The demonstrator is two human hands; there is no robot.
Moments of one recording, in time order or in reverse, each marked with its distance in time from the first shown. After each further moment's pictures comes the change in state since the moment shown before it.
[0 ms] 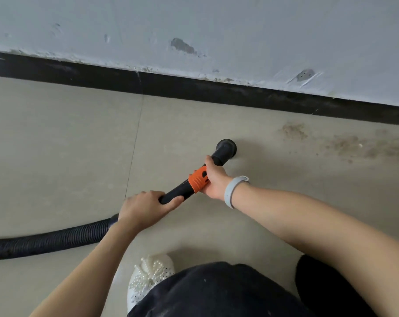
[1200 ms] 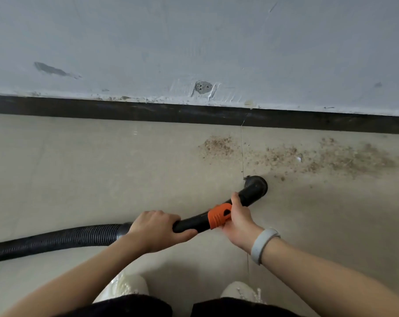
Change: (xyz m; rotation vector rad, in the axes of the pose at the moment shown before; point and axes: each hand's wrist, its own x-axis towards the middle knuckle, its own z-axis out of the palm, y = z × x) left_hand 0.053 0.300 0.056 0.290 -0.179 0.178; right_hand 0.034 -0.085 -0.314 0.305 0.119 0.069
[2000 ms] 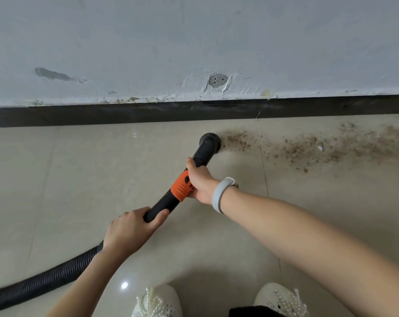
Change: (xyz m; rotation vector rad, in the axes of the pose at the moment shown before) left_hand -0.009 -0.096 0.009 -0.308 0.276 -0.305; right_hand 0.010 0.007 0.152 -0.540 -0.215 -0.113
